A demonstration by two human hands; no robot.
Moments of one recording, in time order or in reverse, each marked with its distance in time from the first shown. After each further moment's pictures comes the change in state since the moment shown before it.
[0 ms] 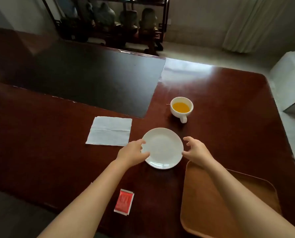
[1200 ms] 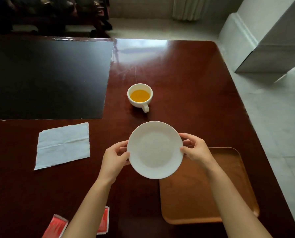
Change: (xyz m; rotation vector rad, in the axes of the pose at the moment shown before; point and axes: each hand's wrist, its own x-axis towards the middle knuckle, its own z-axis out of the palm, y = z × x) left_hand 0.006 0.044 0.034 -0.813 -0.029 -0.026; right_hand -0.048 0.071 -0.023 0.754 0.196 0.164
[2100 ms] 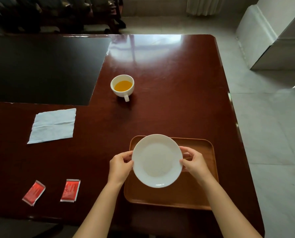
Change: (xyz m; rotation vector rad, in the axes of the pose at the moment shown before) left_hand -0.064 -0.043 0.135 0.347 0.202 -0.006; right_hand -0.036 0.106 -0.092 0.088 -0.047 0.108
